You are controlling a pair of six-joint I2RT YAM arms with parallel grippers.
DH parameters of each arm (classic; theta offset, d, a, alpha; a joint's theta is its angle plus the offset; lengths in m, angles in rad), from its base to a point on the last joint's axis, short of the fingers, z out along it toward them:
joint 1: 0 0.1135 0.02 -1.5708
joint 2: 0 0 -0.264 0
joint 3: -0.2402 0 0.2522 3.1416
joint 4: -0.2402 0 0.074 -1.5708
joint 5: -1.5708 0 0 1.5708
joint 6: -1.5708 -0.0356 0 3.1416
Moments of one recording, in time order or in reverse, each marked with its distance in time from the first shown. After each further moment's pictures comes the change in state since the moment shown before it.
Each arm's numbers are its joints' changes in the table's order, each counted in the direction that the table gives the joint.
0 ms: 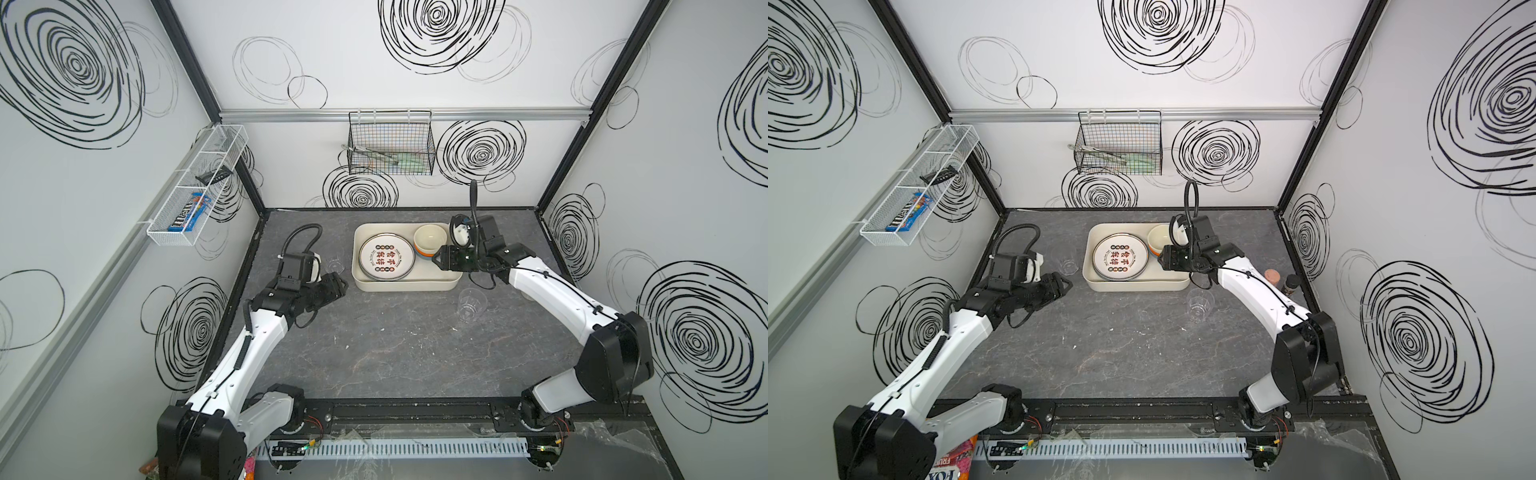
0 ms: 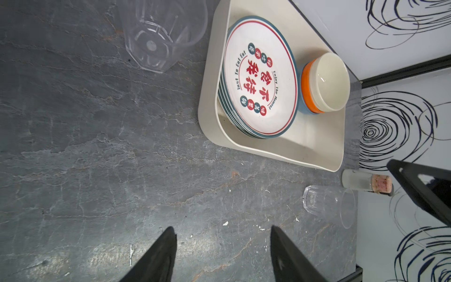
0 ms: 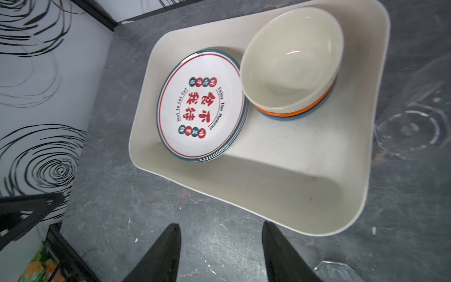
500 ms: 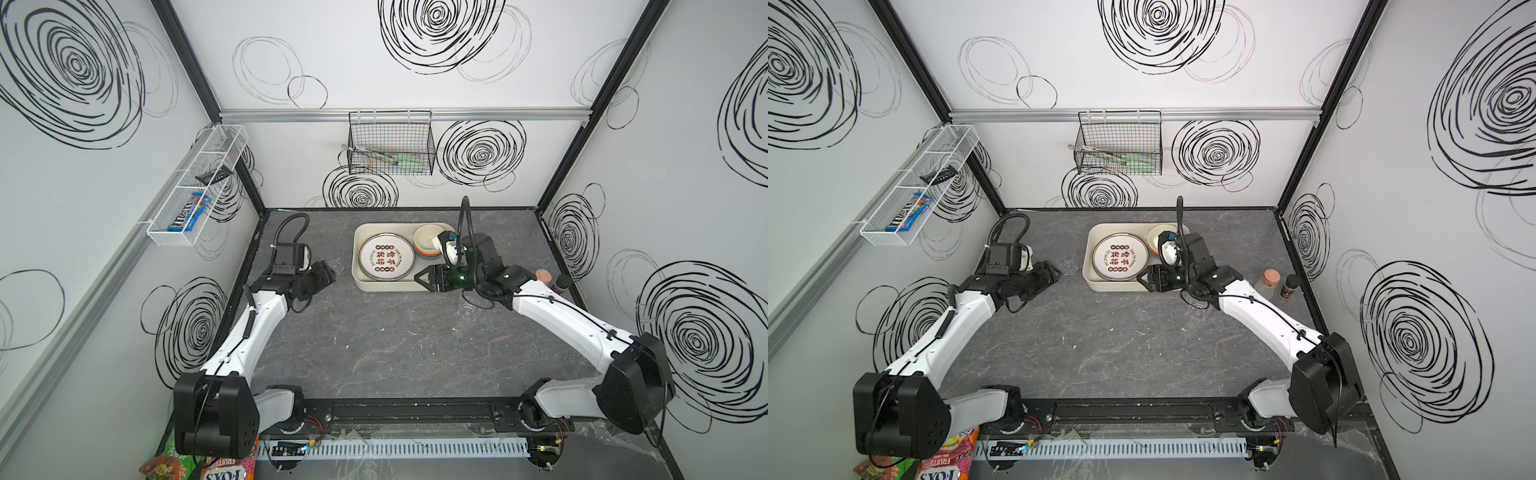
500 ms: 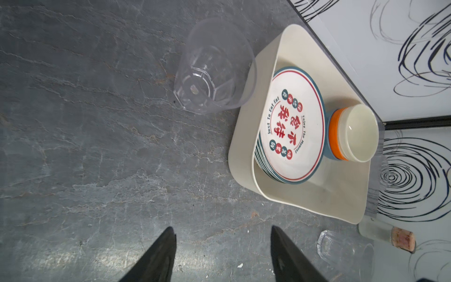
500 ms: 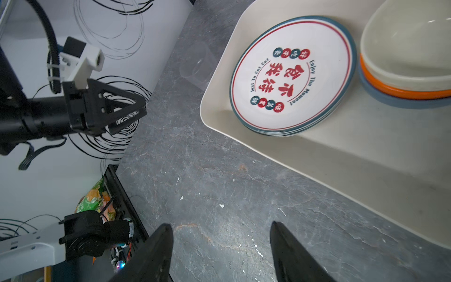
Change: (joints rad) left arm 0.126 0.158 -0.065 0.073 0.041 0.000; right arm 0.144 -0.135 0.174 0.162 0.148 0.004
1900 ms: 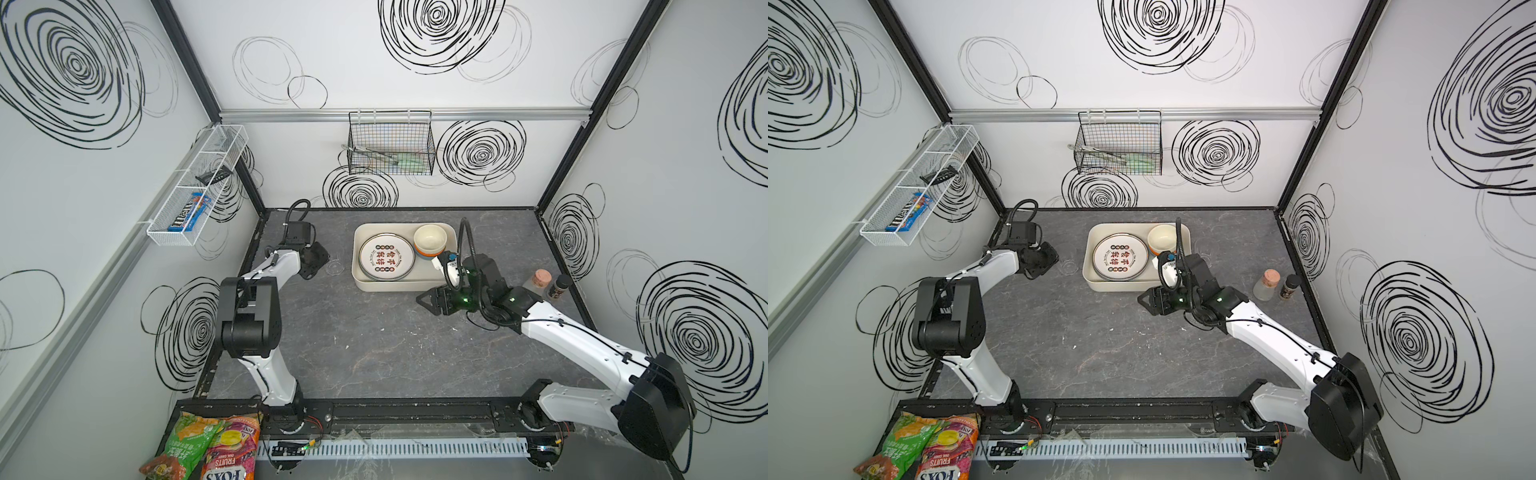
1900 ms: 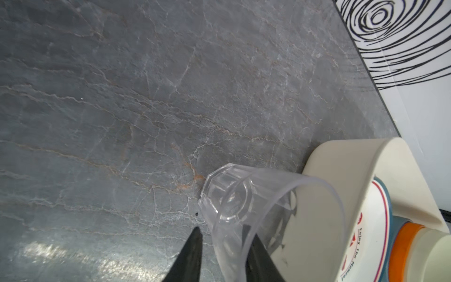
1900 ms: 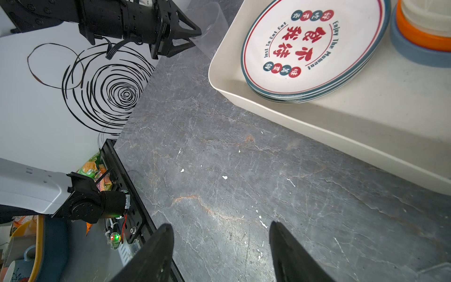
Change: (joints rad) left arm 0.053 0.549 -0.275 0.179 0.102 0.090; right arm 0.052 -0.135 0.177 0.028 -0.033 0.017
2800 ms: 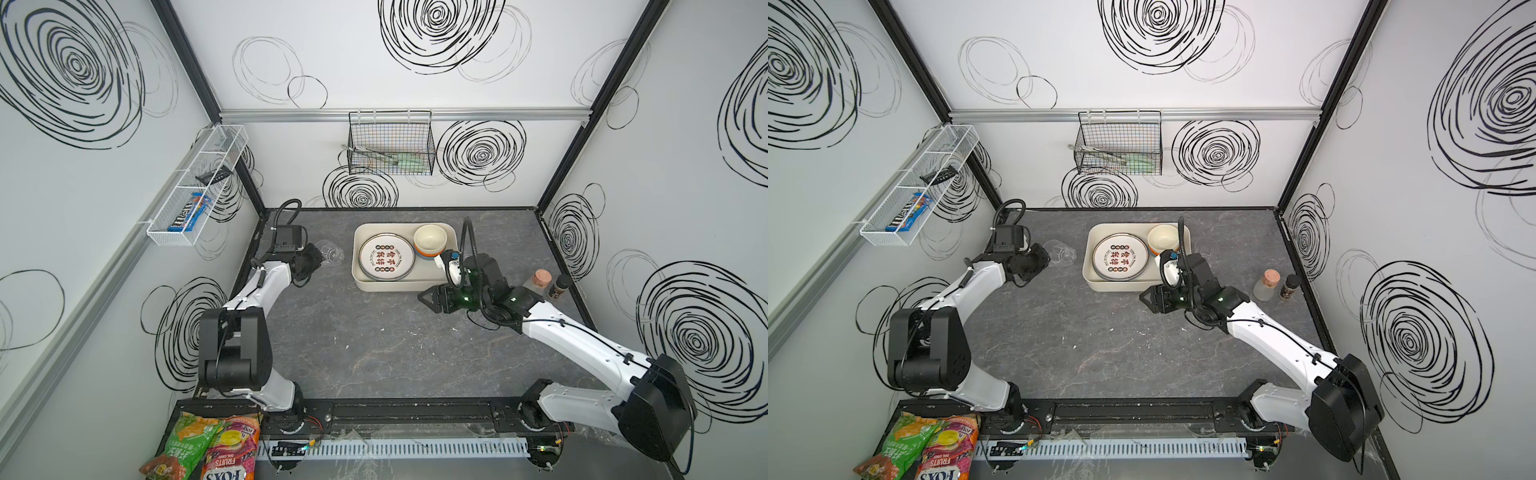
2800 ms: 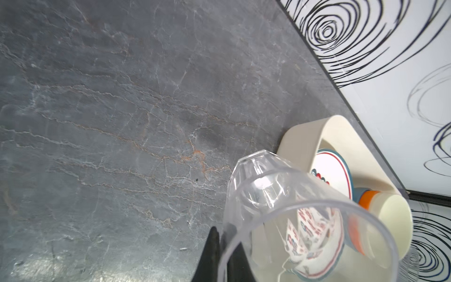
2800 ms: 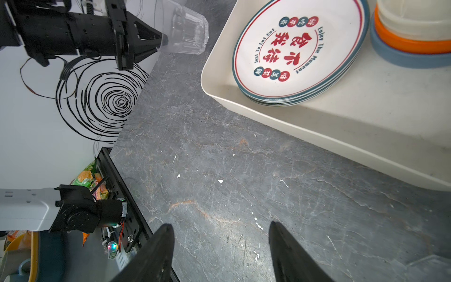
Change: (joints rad) left arm 0.023 -0.259 0.123 -0.032 -0.026 -0.029; right arm -0.005 -0.005 -0.015 -0.005 -0.041 -0.024
